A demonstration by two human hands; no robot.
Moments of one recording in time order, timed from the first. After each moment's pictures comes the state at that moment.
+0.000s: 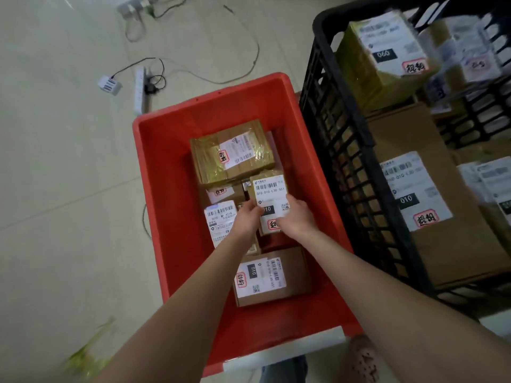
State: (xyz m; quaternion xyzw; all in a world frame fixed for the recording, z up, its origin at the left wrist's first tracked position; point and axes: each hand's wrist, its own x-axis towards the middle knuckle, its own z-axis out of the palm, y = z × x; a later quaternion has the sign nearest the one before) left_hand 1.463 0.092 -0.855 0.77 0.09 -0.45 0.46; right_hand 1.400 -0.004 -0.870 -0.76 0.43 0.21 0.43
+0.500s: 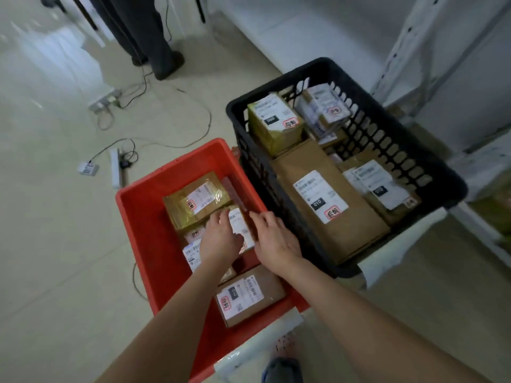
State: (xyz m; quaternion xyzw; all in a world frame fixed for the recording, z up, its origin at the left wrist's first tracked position) left_hand 1.428 0.073 -0.735 0.92 -0.32 -0.22 0.07; right_hand 1.321 -0.011 -0.716 -0.89 0.32 0.12 0.31
